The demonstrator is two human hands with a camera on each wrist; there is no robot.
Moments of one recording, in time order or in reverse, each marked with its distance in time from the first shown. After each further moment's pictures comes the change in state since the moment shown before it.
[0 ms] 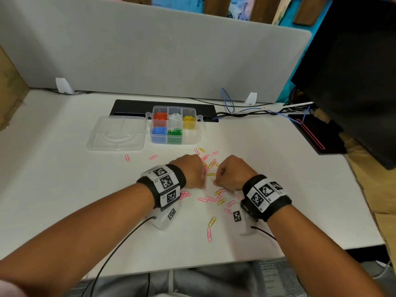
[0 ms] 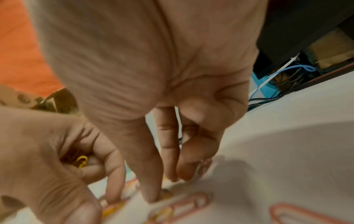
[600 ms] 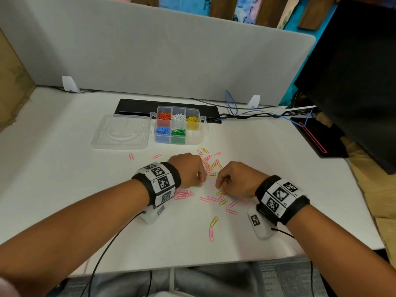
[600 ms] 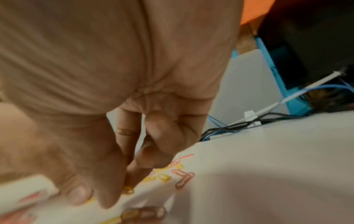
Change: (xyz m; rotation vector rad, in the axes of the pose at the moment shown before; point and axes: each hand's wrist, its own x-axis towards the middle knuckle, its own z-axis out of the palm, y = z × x) left_hand -0.010 -0.015 -0.008 0.147 0.061 0.186; right_hand -0.017 0.004 -0.011 -0.129 -0.187 -0.274
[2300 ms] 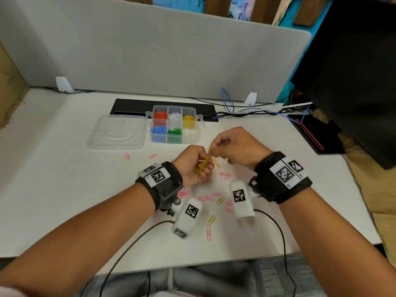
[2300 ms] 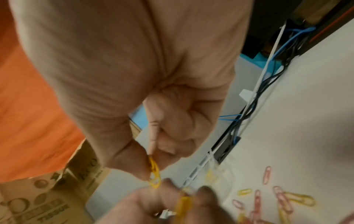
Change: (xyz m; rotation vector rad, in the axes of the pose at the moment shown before) left_hand 0.009 0.028 -0.001 -1.688 -0.144 -0.409; right_hand 0.003 -0.033 -0.047 0.546 0.293 0.009
